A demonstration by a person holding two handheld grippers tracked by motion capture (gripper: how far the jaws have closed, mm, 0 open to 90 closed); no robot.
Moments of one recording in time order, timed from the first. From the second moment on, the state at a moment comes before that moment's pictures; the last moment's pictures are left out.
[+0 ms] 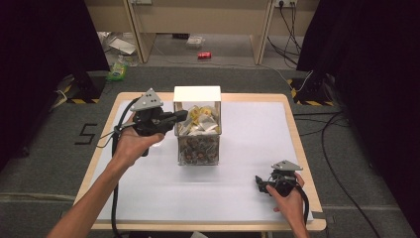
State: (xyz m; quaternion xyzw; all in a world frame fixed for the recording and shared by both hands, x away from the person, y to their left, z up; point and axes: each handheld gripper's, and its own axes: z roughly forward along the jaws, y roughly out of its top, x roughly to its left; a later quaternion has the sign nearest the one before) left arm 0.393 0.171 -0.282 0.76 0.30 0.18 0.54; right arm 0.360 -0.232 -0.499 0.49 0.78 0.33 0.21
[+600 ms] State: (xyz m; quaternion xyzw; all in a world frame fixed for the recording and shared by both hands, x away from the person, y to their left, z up) left arm 0.388 0.221 -0.258 0.73 0.32 0.18 0.58; right arm 0.360 -0.233 -0.499 0.49 0.78 0.33 0.21
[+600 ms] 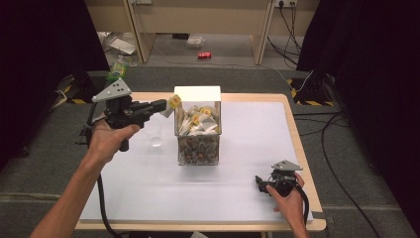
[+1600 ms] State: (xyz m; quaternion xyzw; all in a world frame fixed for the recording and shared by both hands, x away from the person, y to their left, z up) left arm 0.418 0.275 -0.302 0.70 0.39 0.24 0.55; right arm 0.360 -0.233 -0.499 0.49 0.78 0.33 0.21
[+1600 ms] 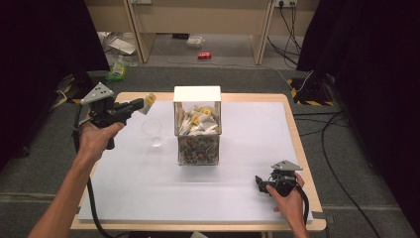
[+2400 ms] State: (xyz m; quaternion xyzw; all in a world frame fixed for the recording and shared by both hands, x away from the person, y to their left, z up) left arm 0.448 0.283 -0.353 0.70 0.44 0.24 0.50; right arm 0.360 -0.233 -0.499 0.49 0.78 0.33 0.21
